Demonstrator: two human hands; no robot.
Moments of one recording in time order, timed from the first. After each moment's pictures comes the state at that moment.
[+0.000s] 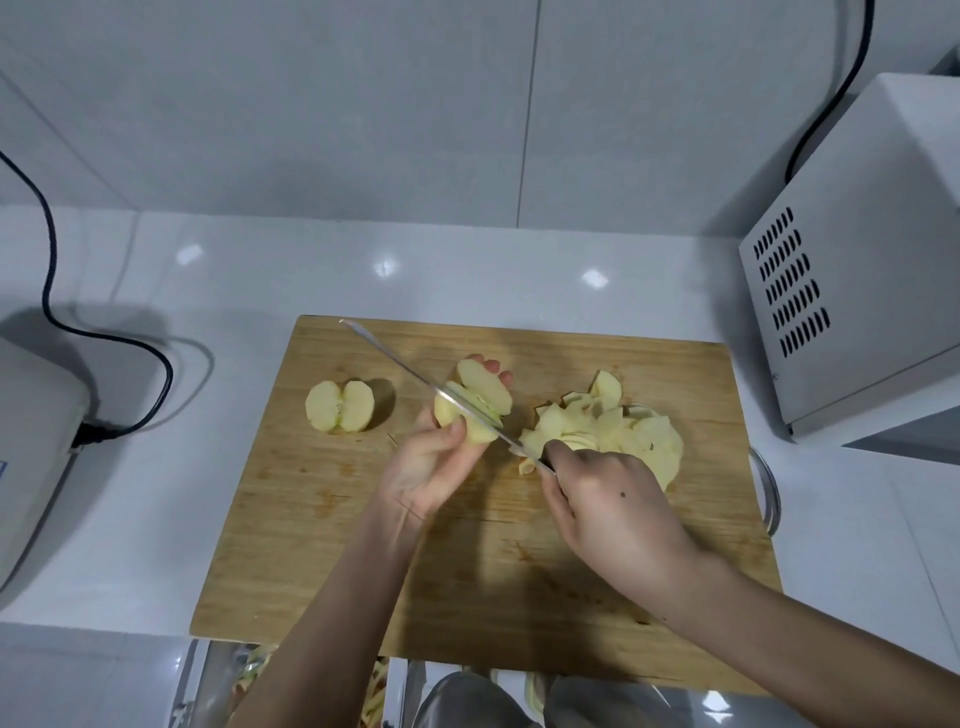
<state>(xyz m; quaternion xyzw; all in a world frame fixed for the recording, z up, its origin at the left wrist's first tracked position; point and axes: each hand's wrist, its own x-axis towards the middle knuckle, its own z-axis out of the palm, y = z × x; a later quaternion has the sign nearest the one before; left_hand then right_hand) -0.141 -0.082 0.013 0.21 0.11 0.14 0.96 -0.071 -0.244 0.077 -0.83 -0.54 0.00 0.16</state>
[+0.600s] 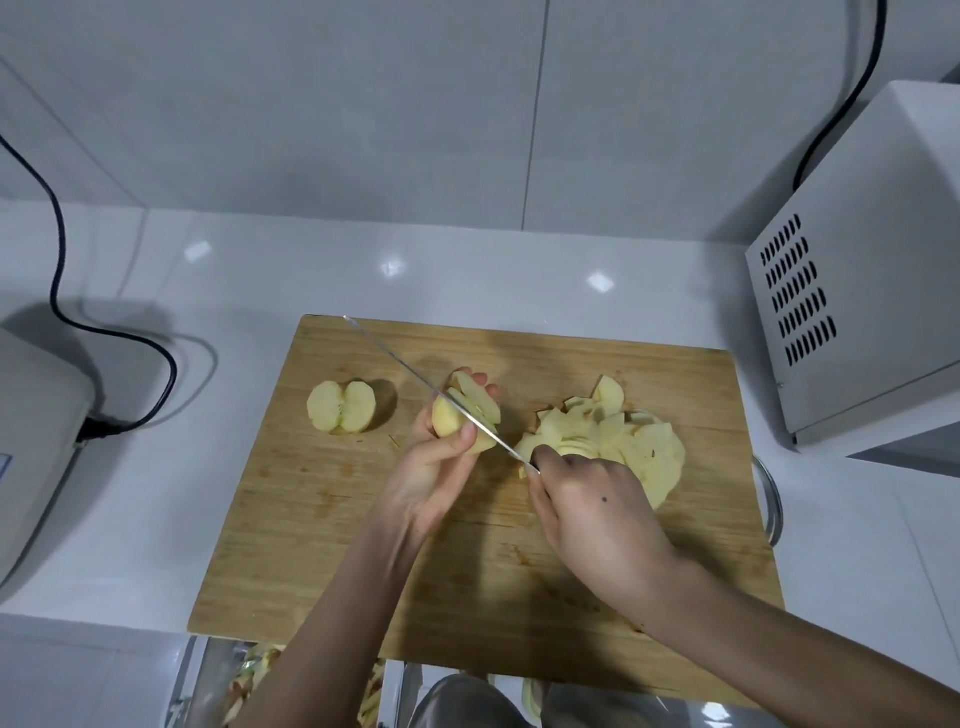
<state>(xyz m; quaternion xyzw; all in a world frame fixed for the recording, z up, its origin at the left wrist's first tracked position) -0.142 -0.089 0.013 0.27 0.20 0.19 0.92 -0.077 -0.235 0.073 -0.85 -0.51 -0.01 0.12</state>
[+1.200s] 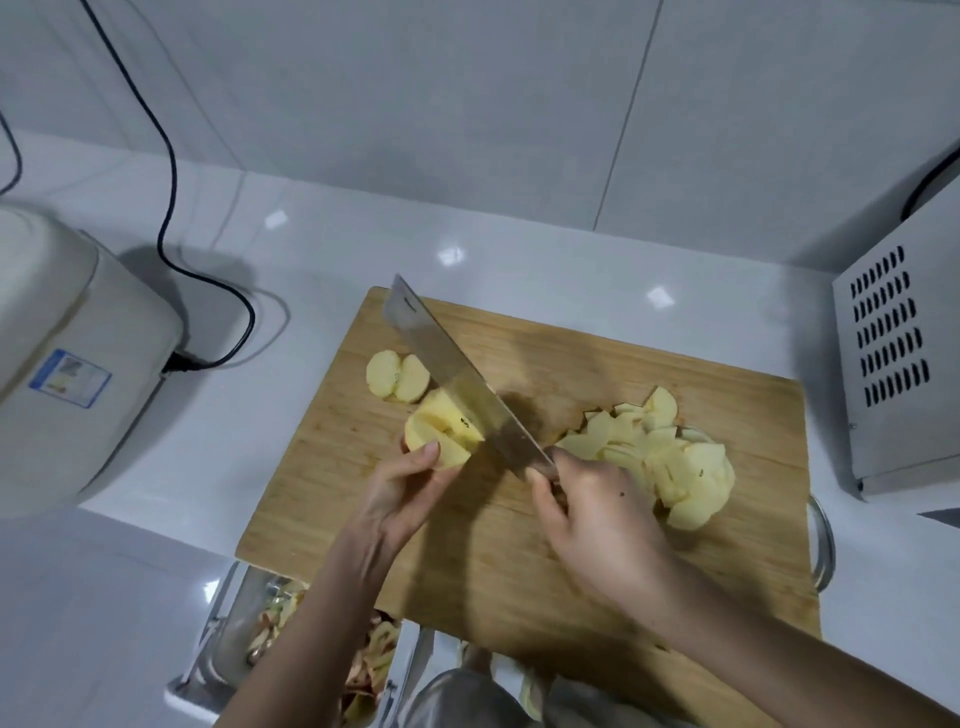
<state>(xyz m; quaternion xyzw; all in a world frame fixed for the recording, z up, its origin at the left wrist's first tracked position) -0.214 -0.077 -0.003 0.14 0.28 0.23 0.92 -0.090 -0.226 0.073 -0.80 -0.54 0.14 0.23</state>
